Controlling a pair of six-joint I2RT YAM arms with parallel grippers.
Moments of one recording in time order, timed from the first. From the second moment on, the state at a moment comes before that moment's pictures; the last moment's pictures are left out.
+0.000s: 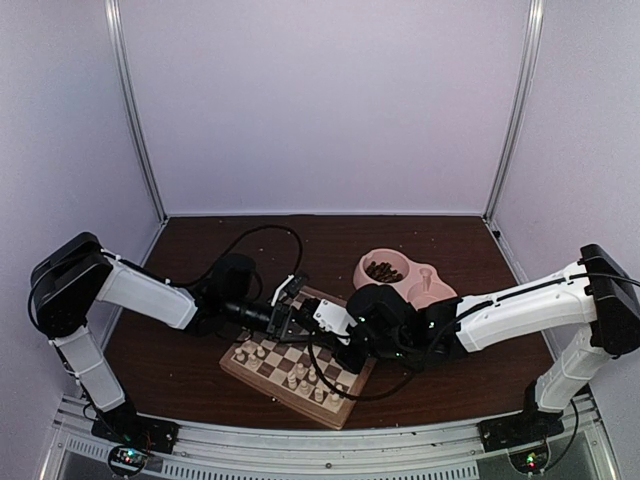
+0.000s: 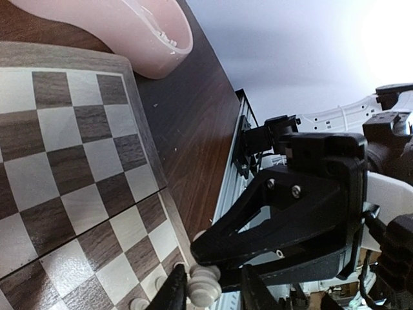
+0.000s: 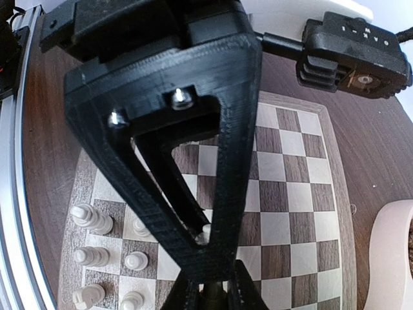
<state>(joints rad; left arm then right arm) -0.79 1.72 0.74 0.54 0.90 -0.77 1.20 1.60 0.93 0.01 0.18 -0.05</state>
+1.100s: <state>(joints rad) -0.80 1.33 0.74 0.06 0.52 -0.43 1.20 1.47 0.82 0.11 0.32 -0.04</state>
